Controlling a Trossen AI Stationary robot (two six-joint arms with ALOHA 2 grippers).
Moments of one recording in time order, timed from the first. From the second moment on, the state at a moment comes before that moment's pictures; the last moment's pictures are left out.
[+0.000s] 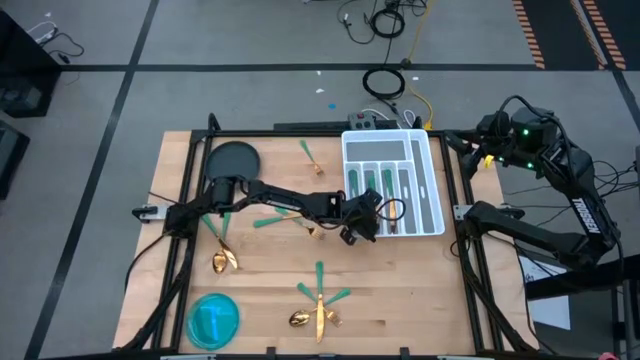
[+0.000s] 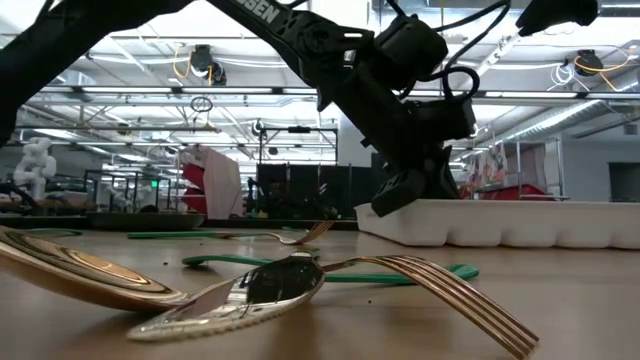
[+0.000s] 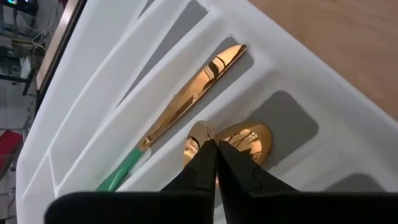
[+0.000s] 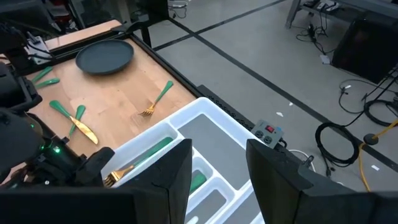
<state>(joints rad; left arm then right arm) 0.02 2.34 1.76 -0.16 -0.16 0.91 -0.82 0.68 1.23 -1.05 -0.11 -0.06</state>
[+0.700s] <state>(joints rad) 0.02 2.33 1.76 -0.22 -0.13 0.87 -0.82 0.68 1.23 -1.05 -0.11 -0.10</state>
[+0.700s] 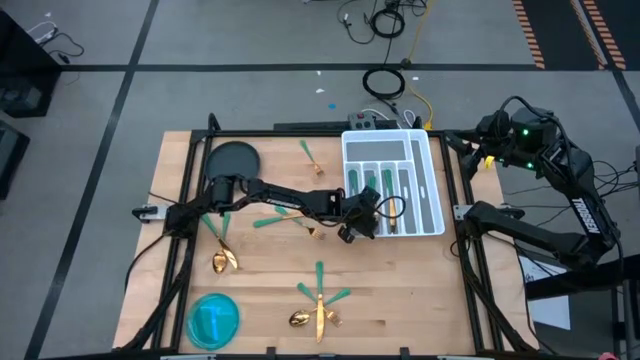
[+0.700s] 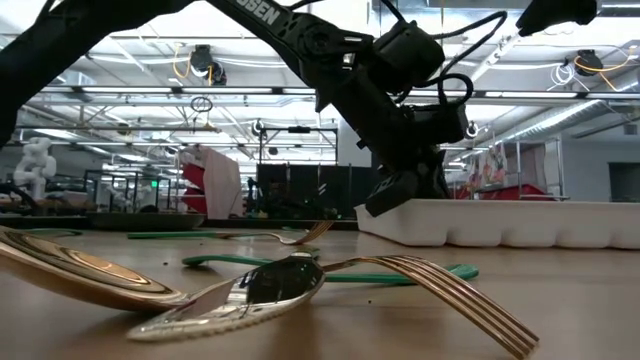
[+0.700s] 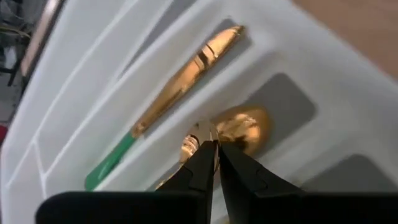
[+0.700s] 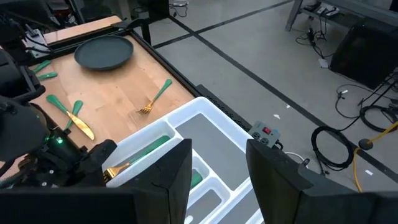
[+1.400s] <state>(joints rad) 0.01 2.32 1.84 -0.43 -0.10 0.82 -0.82 0.68 1.23 -1.07 -0.11 -0.14</state>
